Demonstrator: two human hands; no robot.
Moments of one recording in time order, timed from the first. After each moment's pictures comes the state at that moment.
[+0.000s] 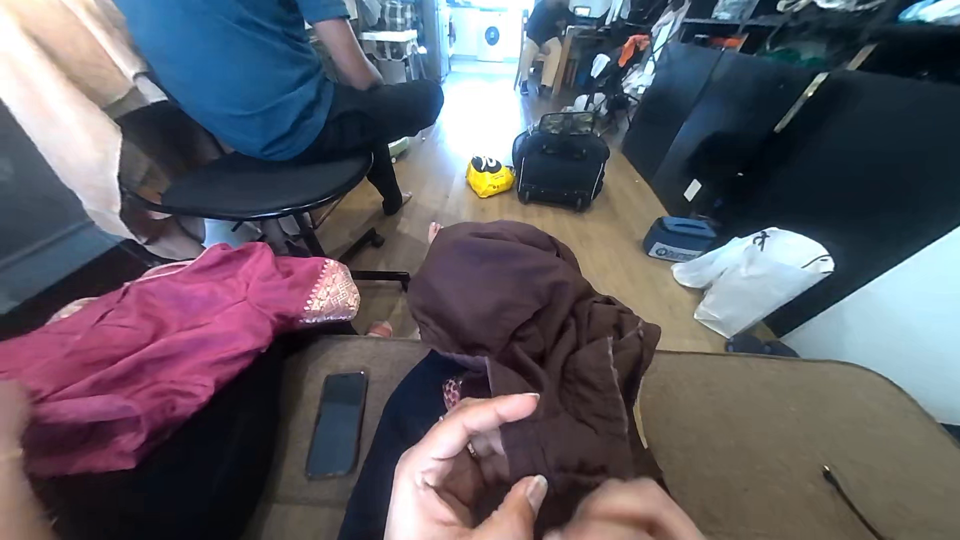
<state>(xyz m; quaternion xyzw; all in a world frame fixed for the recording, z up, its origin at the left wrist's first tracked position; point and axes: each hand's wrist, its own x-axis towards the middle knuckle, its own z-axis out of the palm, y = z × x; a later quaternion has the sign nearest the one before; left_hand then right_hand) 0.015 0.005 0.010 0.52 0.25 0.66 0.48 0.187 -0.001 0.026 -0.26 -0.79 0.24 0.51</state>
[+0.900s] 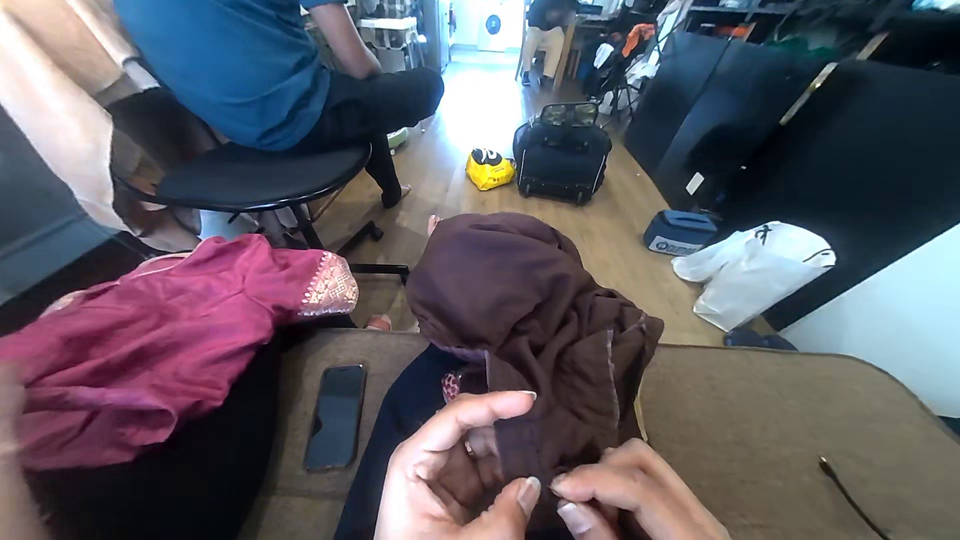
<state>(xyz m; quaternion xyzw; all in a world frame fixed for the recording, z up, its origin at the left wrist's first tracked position) 0.010 0.004 0.009 0.51 0.24 0.65 0.51 0.187 0.006 0.009 -0.33 -0.73 0.27 0.53</state>
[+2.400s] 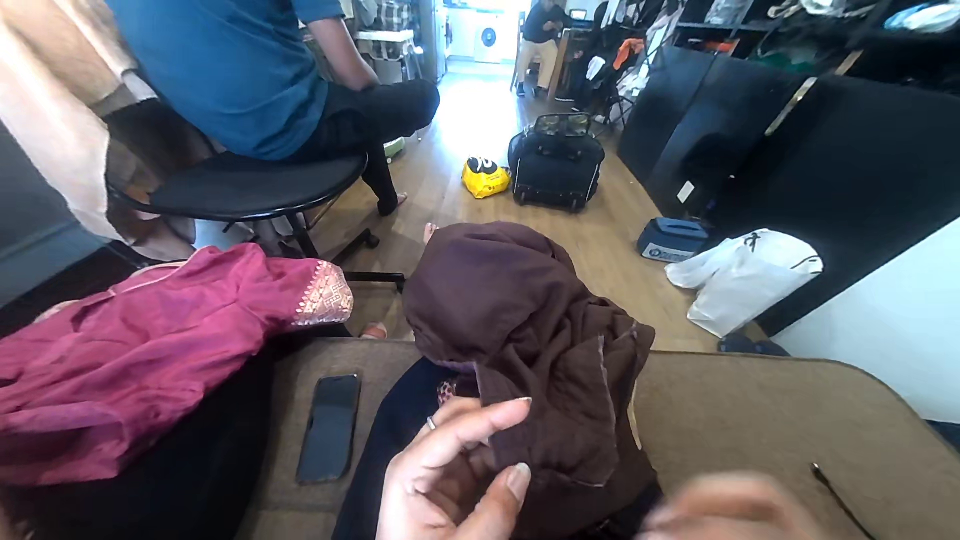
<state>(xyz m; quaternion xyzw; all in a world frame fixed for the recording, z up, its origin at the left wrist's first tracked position) 0.015 0.008 0.005 0.53 0.28 0.66 0.44 0.228 -0.005 0.042 -0.32 -0.72 0.29 0.54</state>
